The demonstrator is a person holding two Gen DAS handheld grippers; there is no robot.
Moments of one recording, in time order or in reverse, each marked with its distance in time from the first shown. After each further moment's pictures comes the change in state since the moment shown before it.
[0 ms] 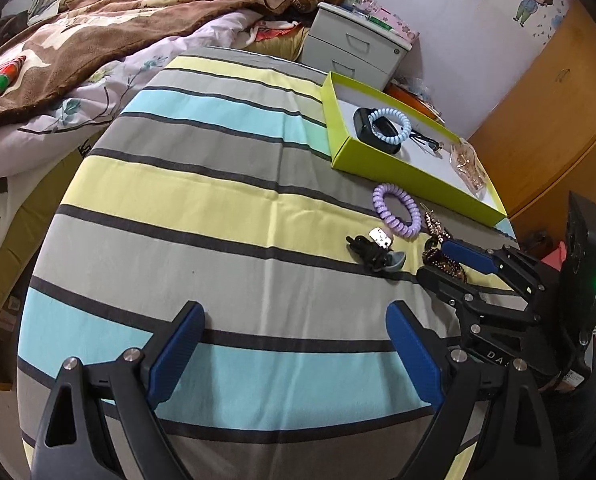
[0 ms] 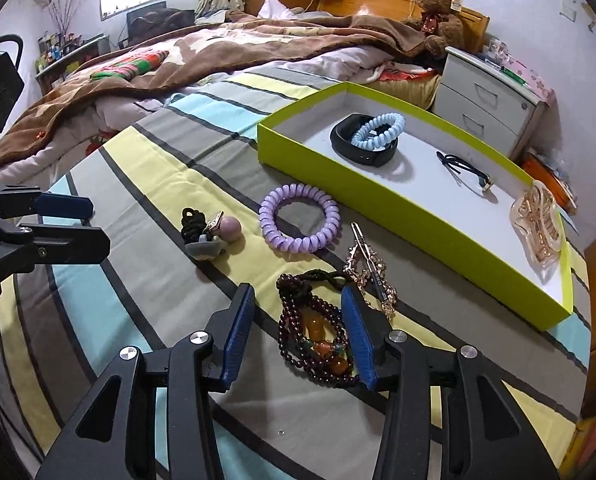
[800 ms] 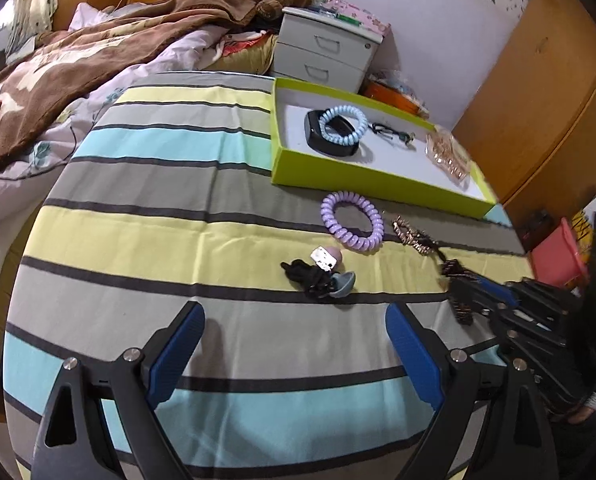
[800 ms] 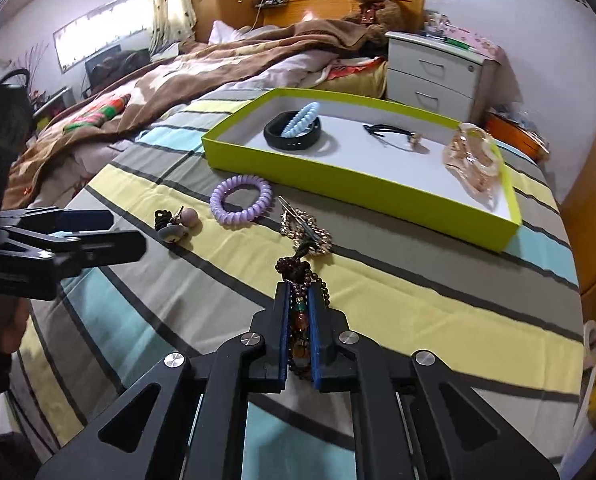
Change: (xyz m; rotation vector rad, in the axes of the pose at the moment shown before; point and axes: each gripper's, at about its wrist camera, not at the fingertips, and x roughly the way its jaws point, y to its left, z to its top) left arm 0.018 -0.053 0.009 0.130 -0.026 0.025; right arm -0.043 -0.037 -0.038 0.207 -0.069 -0.020
